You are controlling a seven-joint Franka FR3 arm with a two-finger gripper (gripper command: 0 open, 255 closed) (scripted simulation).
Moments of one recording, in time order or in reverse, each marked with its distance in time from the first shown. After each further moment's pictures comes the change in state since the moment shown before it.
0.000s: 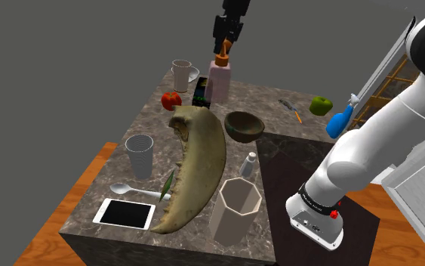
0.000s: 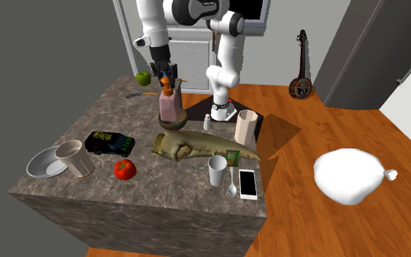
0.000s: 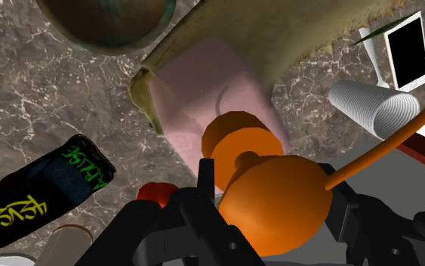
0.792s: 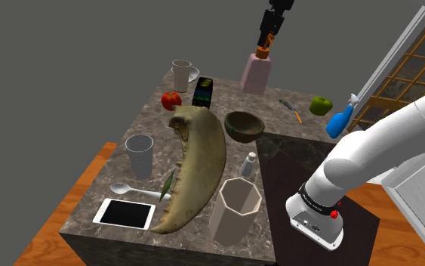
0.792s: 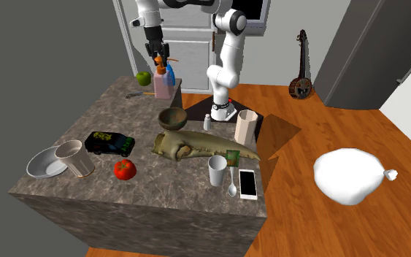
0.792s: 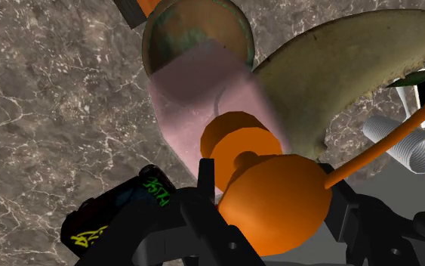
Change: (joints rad) arm -0.100 -0.162 -0.179 -0.063 -0.044 -0.140 -0.257
